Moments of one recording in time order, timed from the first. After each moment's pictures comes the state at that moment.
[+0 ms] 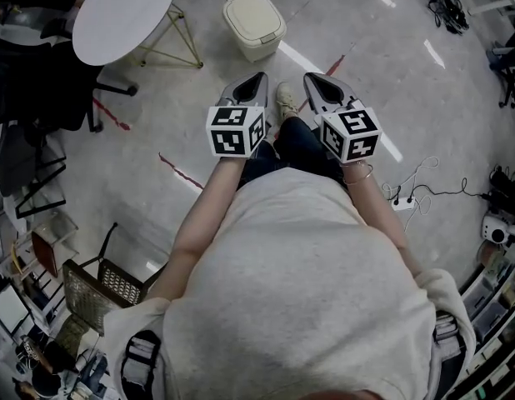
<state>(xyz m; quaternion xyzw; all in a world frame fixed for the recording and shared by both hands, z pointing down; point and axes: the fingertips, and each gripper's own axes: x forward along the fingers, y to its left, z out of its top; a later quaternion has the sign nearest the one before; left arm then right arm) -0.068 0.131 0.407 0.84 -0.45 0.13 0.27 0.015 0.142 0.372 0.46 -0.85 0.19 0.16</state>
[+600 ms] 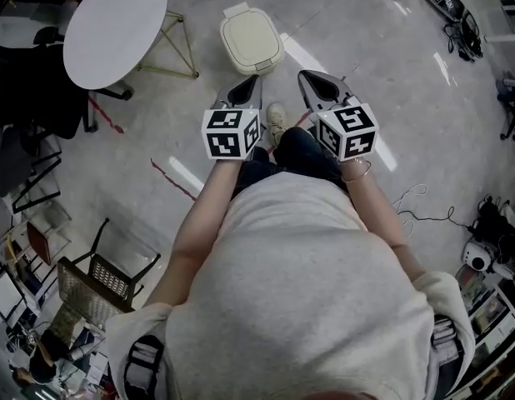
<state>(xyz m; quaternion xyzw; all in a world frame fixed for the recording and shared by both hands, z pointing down) -0.041 -0.019 0.439 0.80 -0.50 0.15 0.30 0.043 -0.028 0.395 0.39 -0.88 0.21 0.19</state>
